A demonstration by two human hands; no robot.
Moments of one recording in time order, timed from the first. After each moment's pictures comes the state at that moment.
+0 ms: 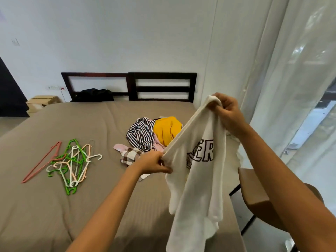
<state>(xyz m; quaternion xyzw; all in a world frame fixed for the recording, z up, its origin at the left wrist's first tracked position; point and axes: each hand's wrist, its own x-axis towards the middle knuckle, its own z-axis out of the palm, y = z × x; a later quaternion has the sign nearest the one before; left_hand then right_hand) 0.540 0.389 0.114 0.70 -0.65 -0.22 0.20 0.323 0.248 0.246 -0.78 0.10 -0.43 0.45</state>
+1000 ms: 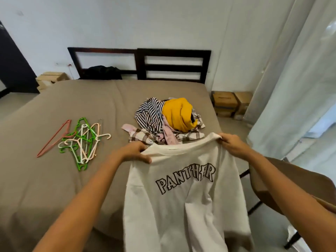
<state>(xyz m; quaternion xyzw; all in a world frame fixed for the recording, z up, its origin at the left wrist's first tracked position) 0.622 0.430 0.086 0.74 -0.59 -0.30 0.10 0.315 0.231 0.104 -0.88 0.38 -0.06 0.28</state>
